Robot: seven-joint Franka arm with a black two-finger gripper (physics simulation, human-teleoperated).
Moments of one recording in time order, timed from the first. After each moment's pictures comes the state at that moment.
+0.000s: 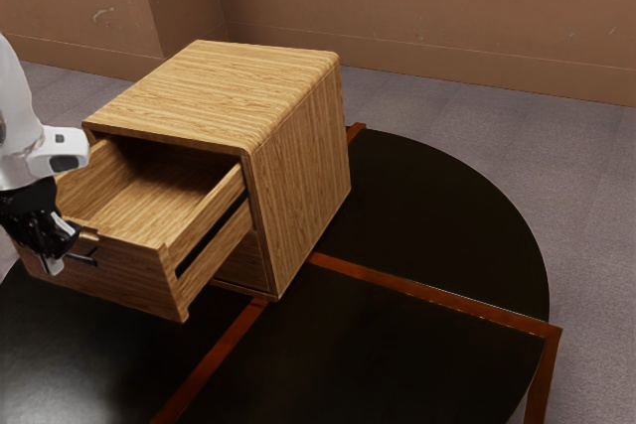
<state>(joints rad) 0.22 -0.76 -0.08 -2.54 0.03 1.76 0.07</state>
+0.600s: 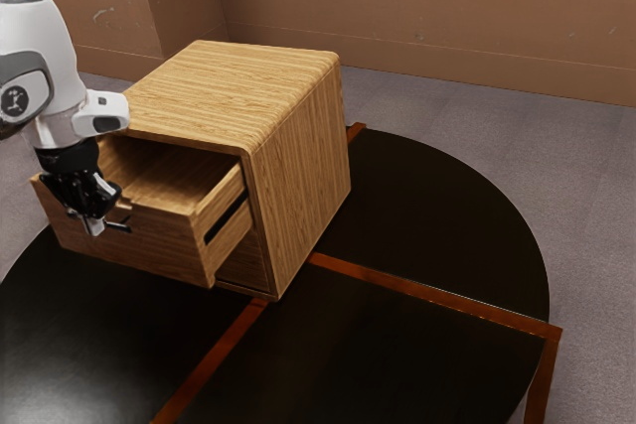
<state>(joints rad) 0.22 -0.52 -0.11 -2.33 0.01 1.80 0.09</state>
